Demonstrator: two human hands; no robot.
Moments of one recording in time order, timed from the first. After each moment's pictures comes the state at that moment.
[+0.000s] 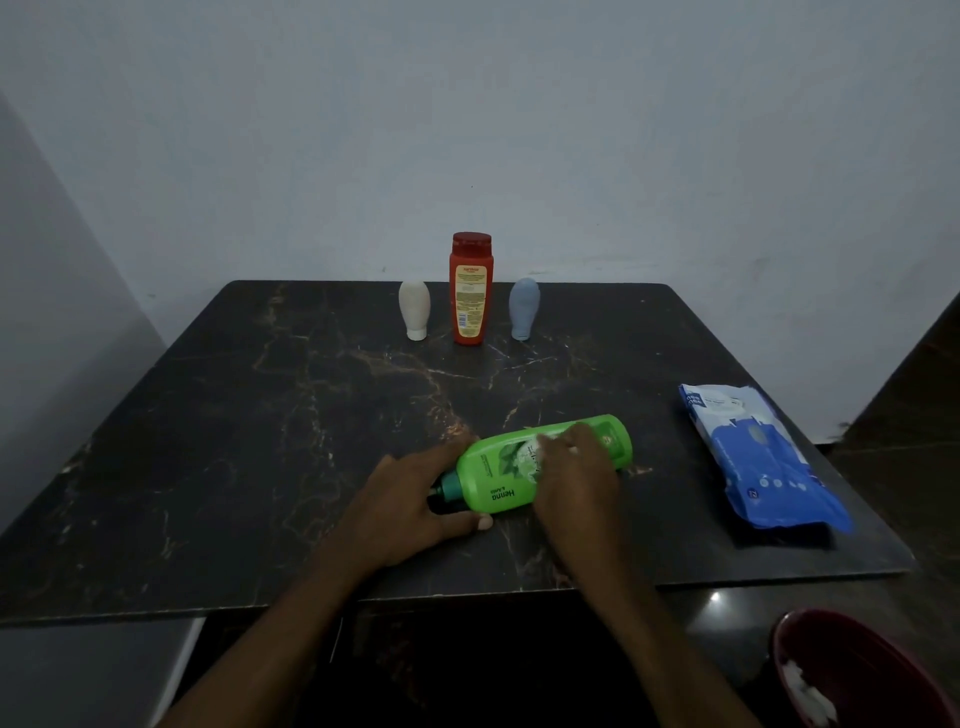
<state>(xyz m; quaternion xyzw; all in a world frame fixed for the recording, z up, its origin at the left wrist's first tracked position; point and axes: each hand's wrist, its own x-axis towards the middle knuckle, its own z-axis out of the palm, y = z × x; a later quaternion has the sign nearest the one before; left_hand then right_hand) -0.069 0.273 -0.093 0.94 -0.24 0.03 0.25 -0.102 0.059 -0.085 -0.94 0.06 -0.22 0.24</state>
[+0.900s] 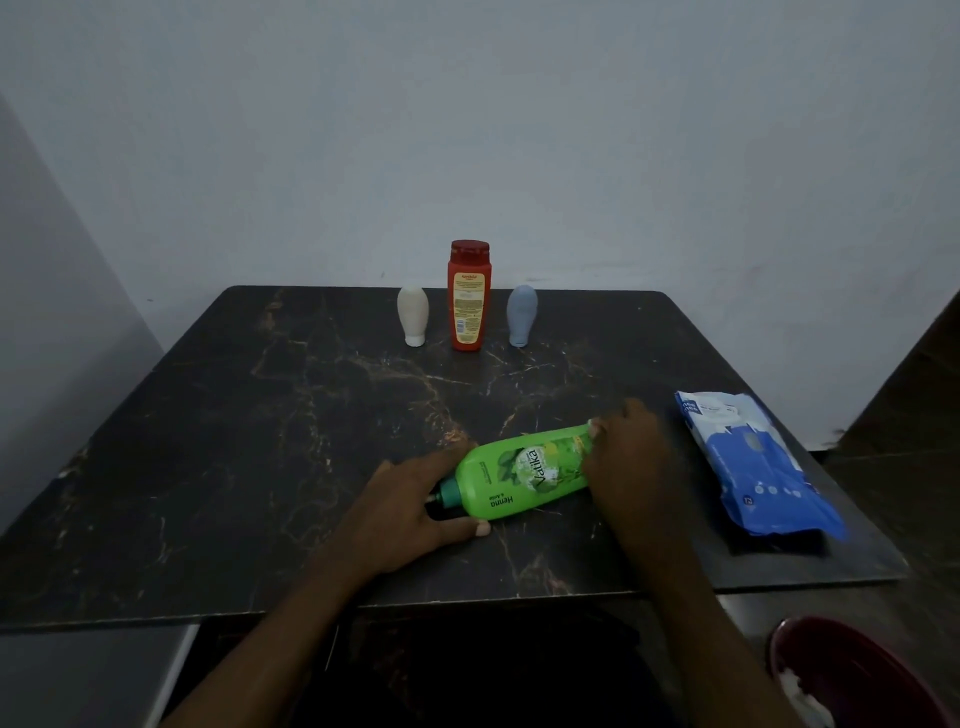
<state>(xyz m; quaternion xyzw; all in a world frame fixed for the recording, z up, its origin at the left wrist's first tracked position) -0.069 0.273 -0.094 0.93 -0.25 0.03 0.25 -0.082 0.006 -0.049 -0.97 0.12 -0.12 0.16</state>
